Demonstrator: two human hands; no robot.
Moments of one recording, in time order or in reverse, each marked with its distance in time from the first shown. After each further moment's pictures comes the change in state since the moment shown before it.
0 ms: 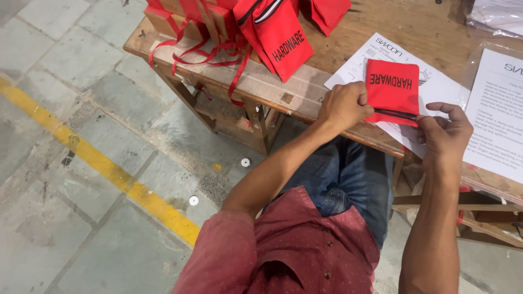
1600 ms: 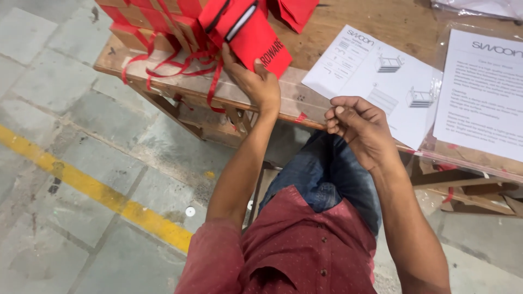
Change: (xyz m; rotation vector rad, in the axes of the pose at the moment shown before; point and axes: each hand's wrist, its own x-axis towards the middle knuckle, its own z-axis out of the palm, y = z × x) left_hand 0.014 -0.052 -0.072 -0.071 0.967 0.008; right_hand -0.061 -0.075 0.103 0.484 -0.411 0.302
